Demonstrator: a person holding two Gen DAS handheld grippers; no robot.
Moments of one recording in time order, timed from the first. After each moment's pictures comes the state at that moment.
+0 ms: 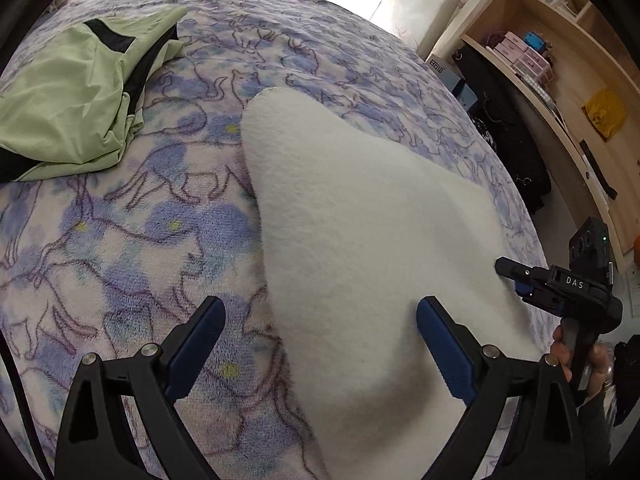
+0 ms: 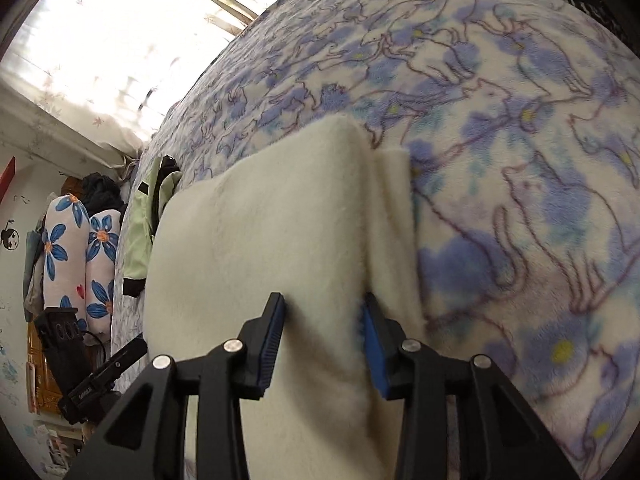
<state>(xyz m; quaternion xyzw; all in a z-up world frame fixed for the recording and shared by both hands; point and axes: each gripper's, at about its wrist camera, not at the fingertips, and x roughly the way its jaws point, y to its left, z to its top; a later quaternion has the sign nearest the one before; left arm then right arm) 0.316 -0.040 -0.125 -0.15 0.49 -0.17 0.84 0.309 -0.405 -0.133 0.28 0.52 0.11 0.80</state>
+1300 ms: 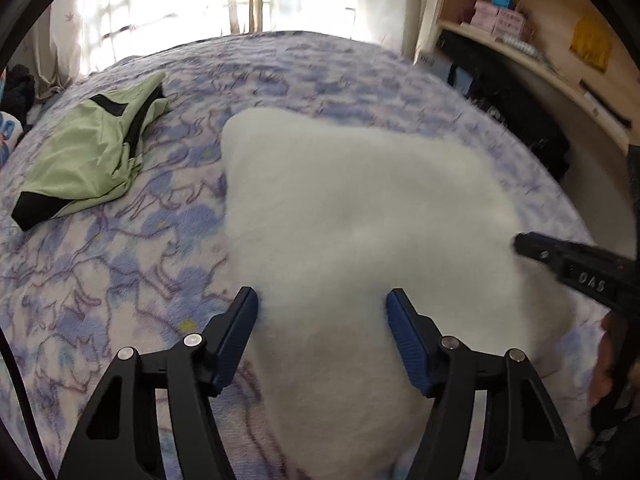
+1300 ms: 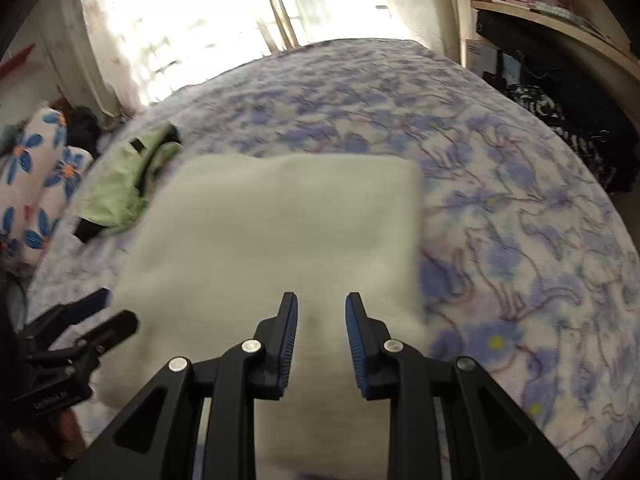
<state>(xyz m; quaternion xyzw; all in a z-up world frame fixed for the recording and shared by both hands) 0.241 -0.122 -0.118 0.00 0.43 -0.10 0.90 0.242 -0.370 -0.109 0.03 0.47 0.01 0.88</state>
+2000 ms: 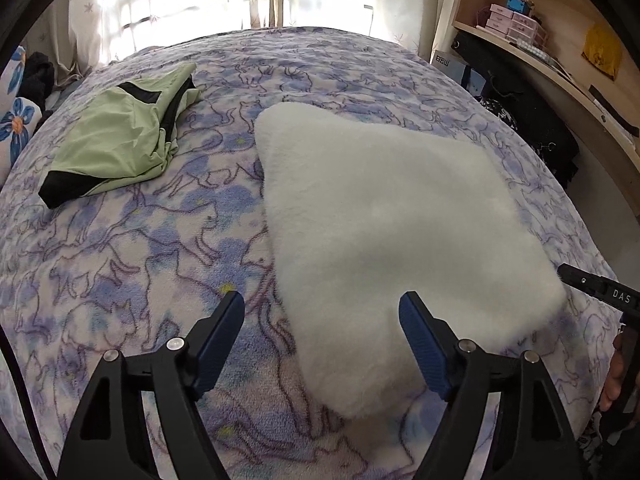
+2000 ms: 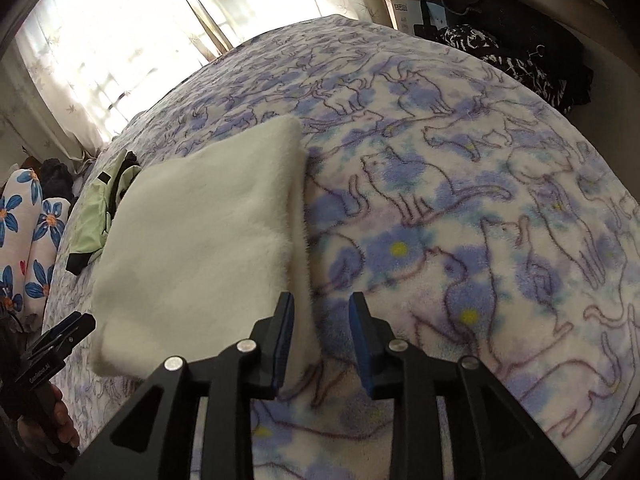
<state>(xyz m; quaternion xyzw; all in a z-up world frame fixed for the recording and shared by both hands) 0.206 -0.098 -0.093 -0.02 0.44 -0.07 0.89 0.177 -0.430 -0.099 0.16 0.47 0.00 0.87</state>
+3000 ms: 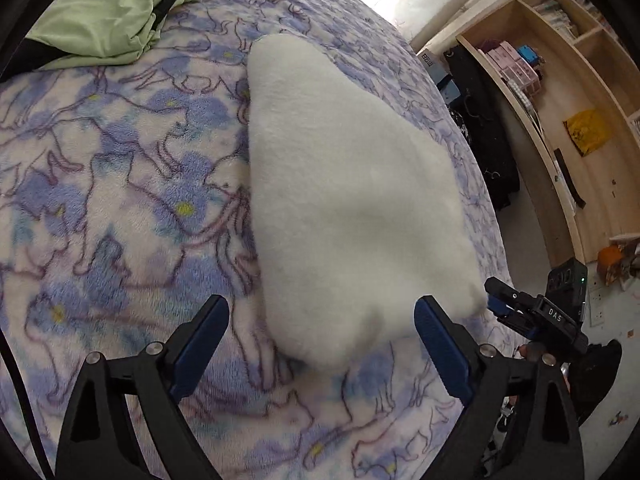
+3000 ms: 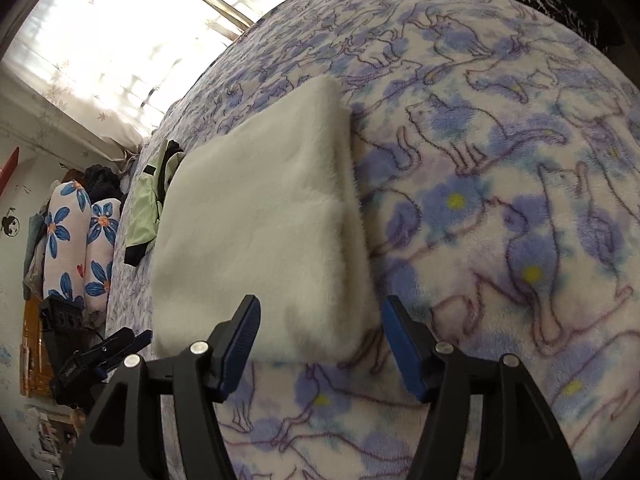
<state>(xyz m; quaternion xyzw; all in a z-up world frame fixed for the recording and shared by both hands) 0.215 -0.042 -0.127 -0.23 0.53 -0.17 0.80 0.199 -0.440 -0.120 0.28 0.52 0.11 0.80</state>
